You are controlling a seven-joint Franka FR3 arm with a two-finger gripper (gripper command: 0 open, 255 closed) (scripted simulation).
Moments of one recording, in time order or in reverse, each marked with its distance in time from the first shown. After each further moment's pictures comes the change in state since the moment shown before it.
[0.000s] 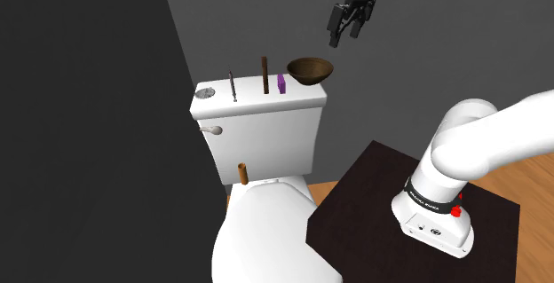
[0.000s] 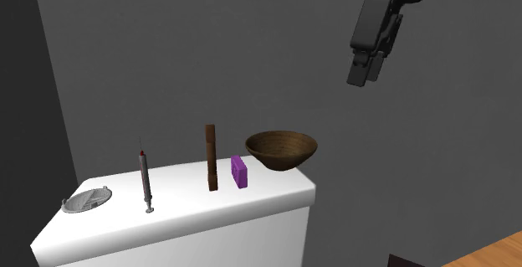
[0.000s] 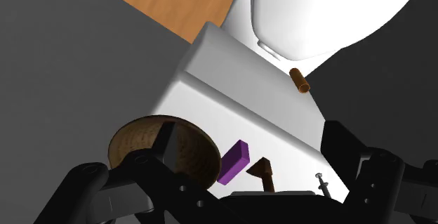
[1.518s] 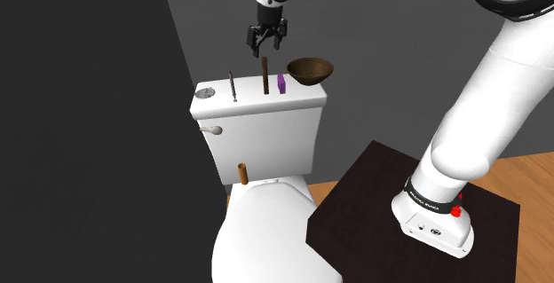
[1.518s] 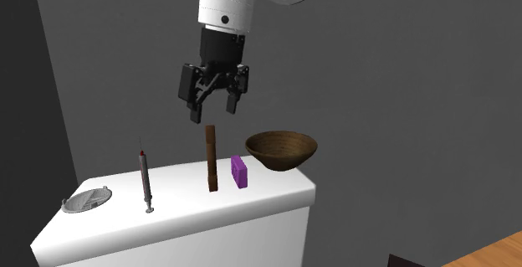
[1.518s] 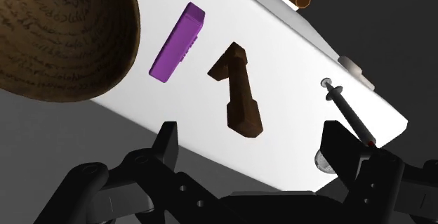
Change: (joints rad) arm 0.006 0.763 0.056 0.450 -0.022 0.338 0.081
